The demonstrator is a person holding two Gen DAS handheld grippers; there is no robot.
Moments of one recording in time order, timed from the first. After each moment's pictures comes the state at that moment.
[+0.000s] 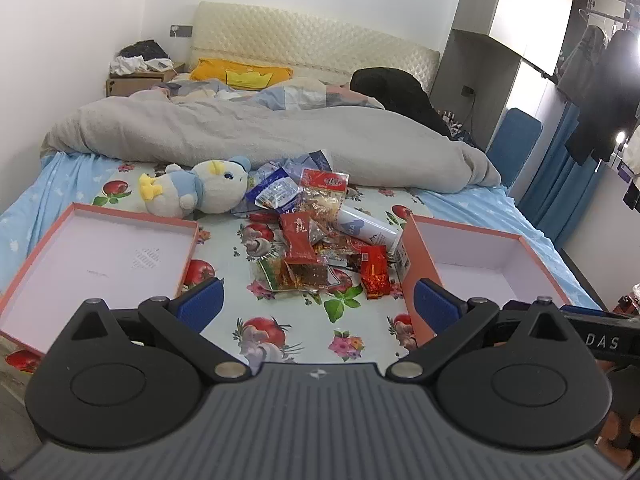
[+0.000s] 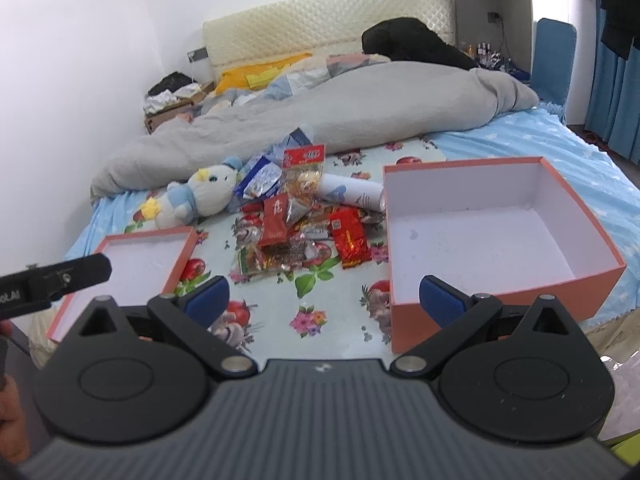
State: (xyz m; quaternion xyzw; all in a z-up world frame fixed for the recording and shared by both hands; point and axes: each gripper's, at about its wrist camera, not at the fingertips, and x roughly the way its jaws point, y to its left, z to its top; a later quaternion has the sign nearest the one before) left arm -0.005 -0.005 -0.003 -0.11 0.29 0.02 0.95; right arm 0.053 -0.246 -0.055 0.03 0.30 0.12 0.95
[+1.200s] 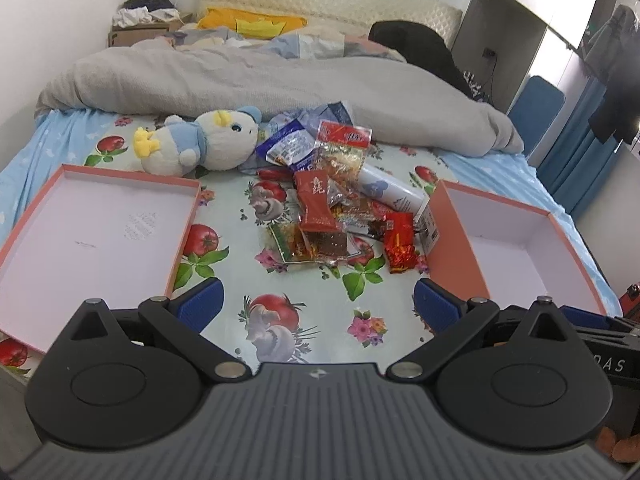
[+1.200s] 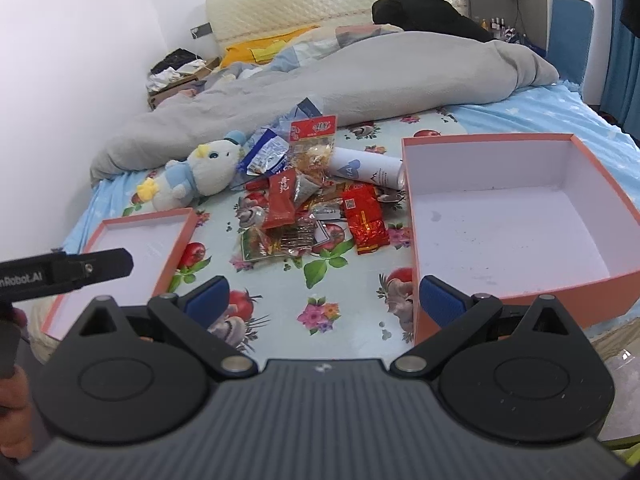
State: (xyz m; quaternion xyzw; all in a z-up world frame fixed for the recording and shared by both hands) left arm 0.068 0.018 -0.043 -0.13 0.37 0.03 0.92; right arm 0.100 -0.221 -0.087 0.03 0.35 0.14 0.93
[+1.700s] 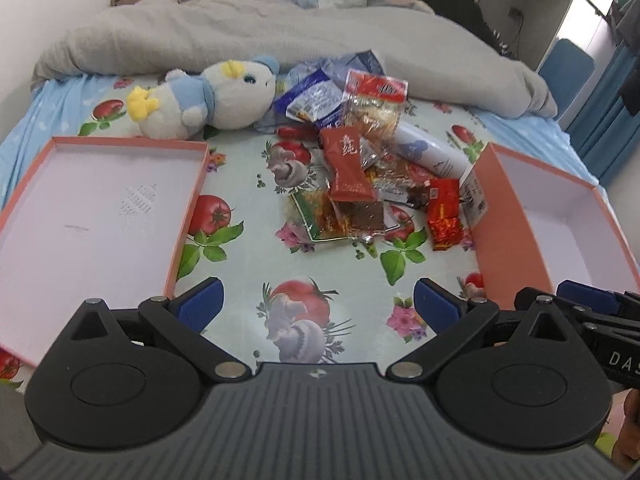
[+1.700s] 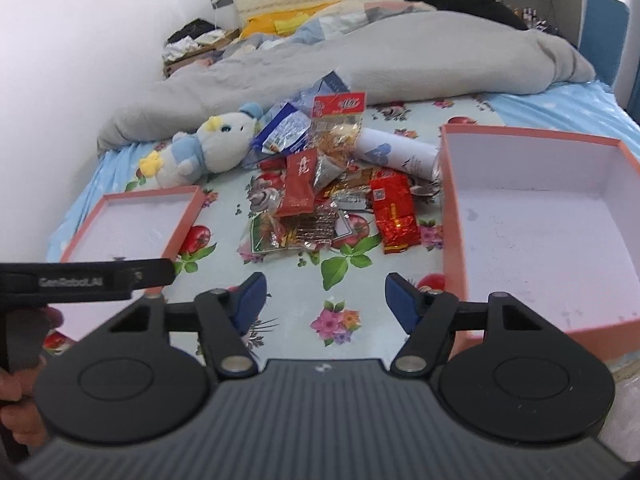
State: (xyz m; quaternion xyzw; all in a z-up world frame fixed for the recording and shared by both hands) left arm 0.140 0.041 -0.103 -0.11 0.44 0.05 0.89; right arm 0.151 -0.188 -0.116 0.00 0.38 0.17 0.91
